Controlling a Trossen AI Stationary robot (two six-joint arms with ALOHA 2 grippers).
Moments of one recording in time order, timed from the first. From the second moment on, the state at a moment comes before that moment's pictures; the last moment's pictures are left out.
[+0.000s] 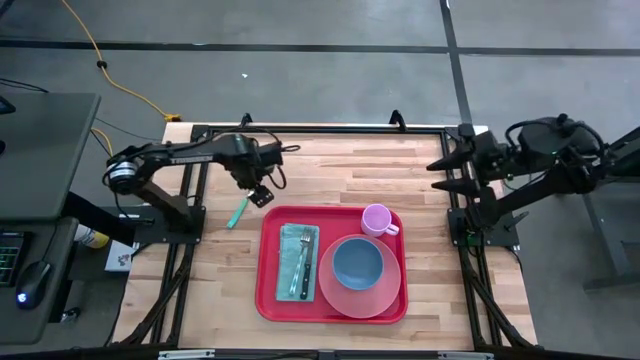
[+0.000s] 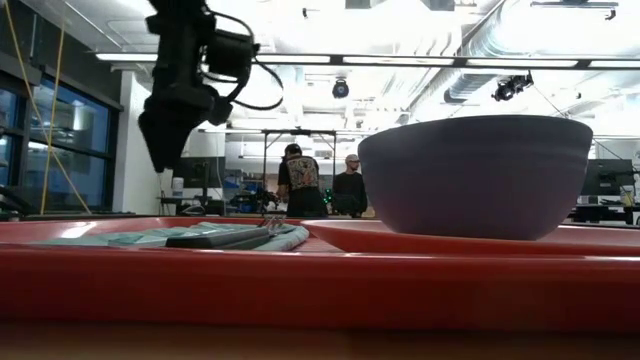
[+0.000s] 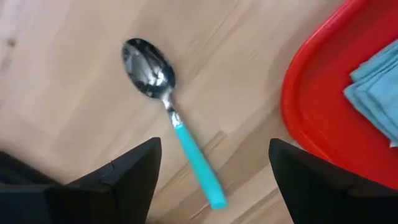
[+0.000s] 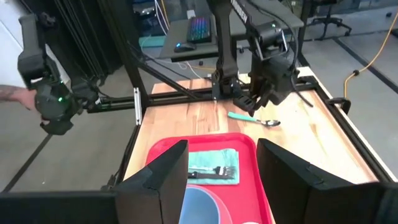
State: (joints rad) left arm 0.37 1.49 1.10 -1.17 -0.02 -0.32; right arm 0.22 0.96 1.64 -1.00 0.13 0.23
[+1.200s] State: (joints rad) left arm 0.29 1.45 0.69 -0.87 -0.05 -0.69; right arm 0.22 0.98 1.64 -0.91 0.22 0.27
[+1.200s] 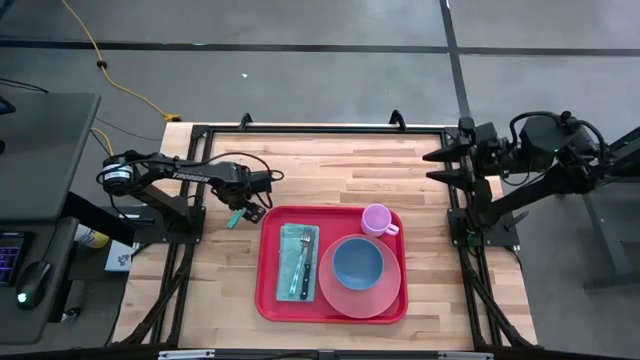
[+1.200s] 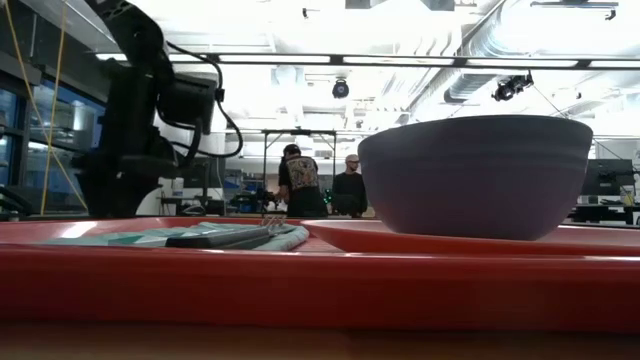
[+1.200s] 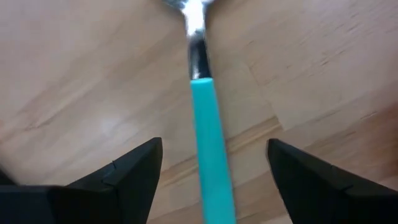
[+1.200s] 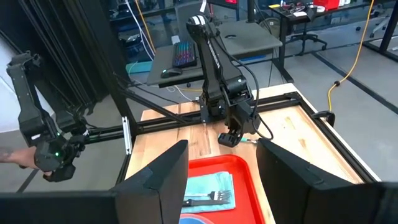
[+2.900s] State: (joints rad) left arm 0.29 1.43 0.77 -0.92 0.01 -0.56; right arm 0.31 1.00 1.64 -0.93 0.18 0.26
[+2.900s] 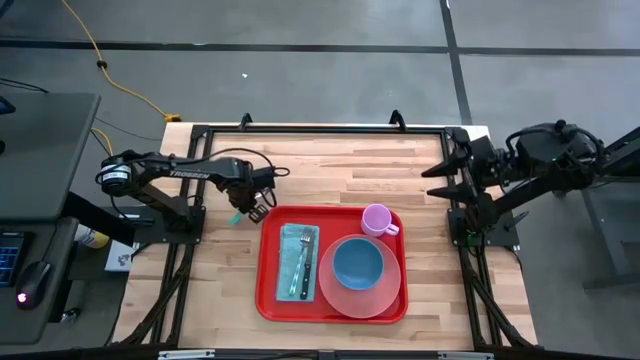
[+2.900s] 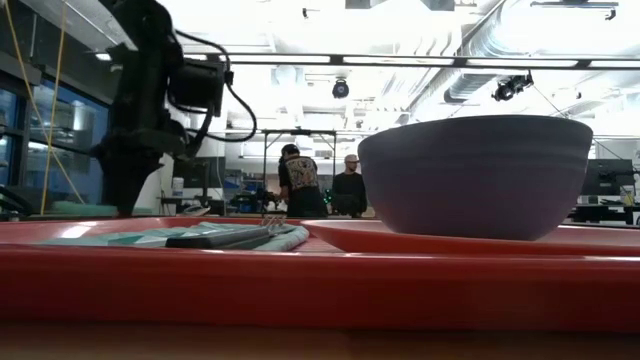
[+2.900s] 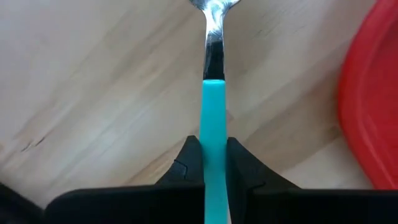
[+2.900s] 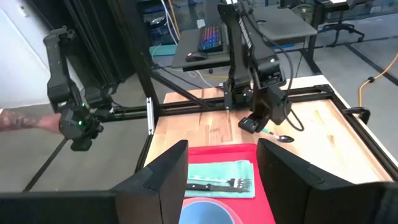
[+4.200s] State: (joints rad) left arm -0.51 1.31 1.10 -0.79 -0.36 -1.56; right arm 0.41 0.77 1.64 -1.06 0.14 0.08
